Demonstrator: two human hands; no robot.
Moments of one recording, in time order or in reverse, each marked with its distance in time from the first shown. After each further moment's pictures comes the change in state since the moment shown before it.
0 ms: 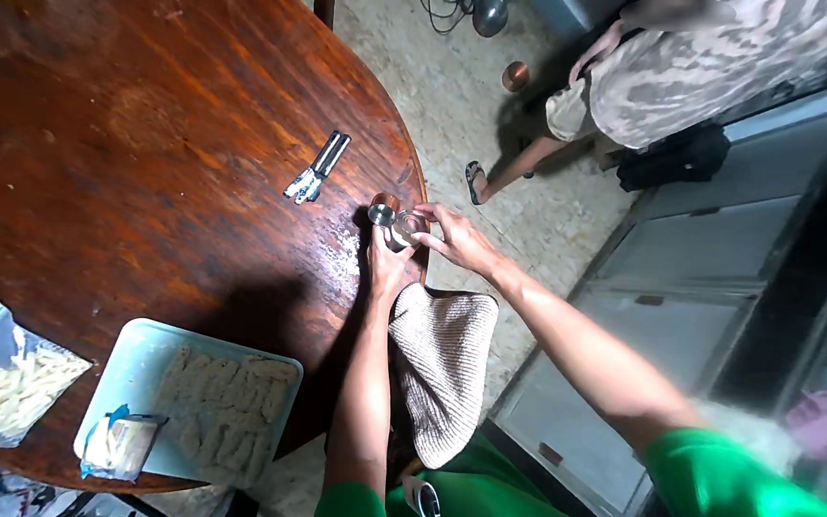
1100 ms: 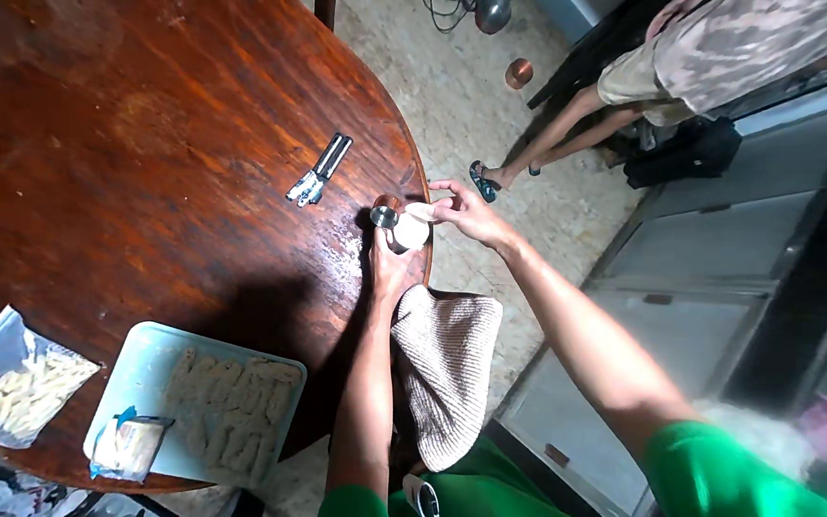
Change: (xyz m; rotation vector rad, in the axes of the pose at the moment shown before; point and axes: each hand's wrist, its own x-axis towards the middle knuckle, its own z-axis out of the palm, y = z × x) left_hand 0.010 -0.011 0.005 0.054 0.018 0.023; right_hand 0.032 0.024 -0.022 0.642 -0.042 0.319
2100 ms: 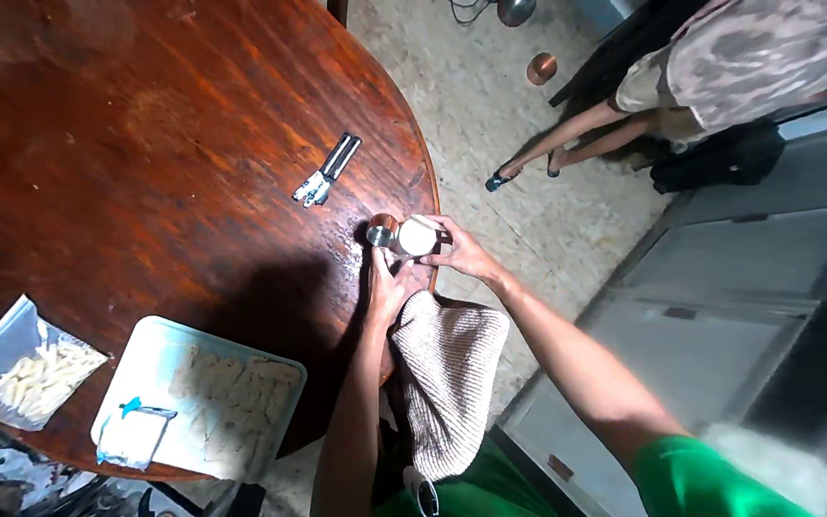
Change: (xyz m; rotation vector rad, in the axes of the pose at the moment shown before) left_hand -0.031 -0.018 -0.019 -0.018 -0.068 -0.021; right_hand -0.026 0.071 0.024 -0.107 -0.027 -0.105
